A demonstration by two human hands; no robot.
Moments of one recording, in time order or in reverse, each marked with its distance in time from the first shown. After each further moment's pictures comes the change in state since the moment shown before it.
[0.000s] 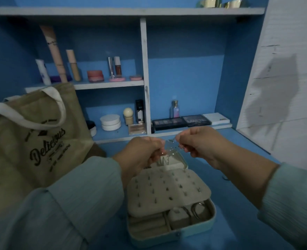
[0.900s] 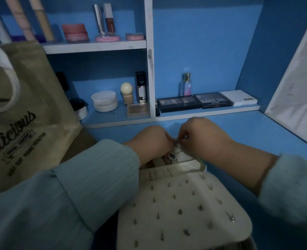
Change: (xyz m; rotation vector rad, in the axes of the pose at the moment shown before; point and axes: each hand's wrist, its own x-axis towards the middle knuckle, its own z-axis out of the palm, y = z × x) left_hand 0.082 -0.020 0.005 0.989 -0.111 0.020; right_hand 0.086 0.049 0.025 -1.049 -0.012 -0.352
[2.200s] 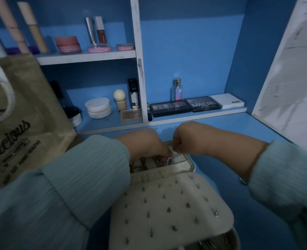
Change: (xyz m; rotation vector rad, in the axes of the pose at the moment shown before) left_hand 0.000 0.013 -0.009 0.224 -0.132 -0.084; right_hand 0.005 -0.001 -0.022 -0.150 -0.317 -0.036
